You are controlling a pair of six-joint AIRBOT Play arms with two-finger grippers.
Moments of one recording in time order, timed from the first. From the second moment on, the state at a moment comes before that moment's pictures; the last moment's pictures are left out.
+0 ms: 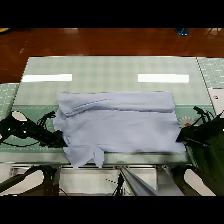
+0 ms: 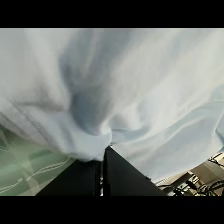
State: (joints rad) left arm 0.28 -1.23 0.46 1.07 -1.32 -1.14; right arm -0.42 -1.02 0.59 -1.38 1.47 1.39
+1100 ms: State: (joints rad) left arm 0.28 -1.23 0.46 1.08 -1.33 -1.12; right arm -0.42 -1.02 0.46 -1.41 1.30 1.50
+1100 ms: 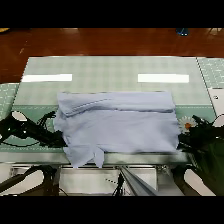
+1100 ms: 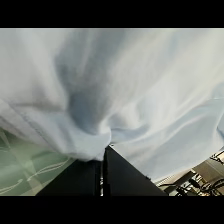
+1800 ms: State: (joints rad) left arm 0.28 -1.18 0.54 1.03 -1.35 -1.11; right arm -0.42 -0.94 0.67 -1.33 1.41 1.46
